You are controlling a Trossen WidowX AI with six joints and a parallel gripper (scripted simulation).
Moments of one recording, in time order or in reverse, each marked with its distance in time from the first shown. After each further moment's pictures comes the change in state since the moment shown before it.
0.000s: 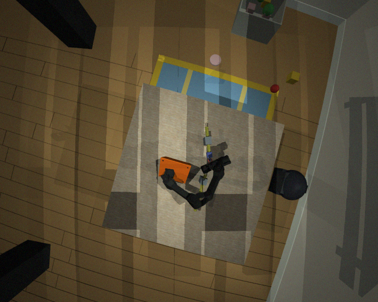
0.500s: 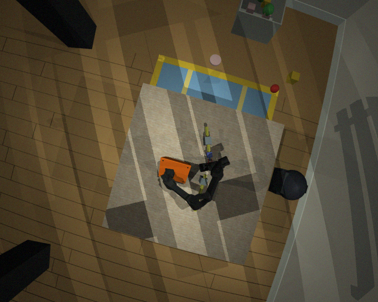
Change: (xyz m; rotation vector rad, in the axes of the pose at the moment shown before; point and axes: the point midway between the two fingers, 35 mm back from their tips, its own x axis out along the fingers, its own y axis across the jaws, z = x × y) arm 0.002 -0.013 -0.002 0.262 0.034 -0.029
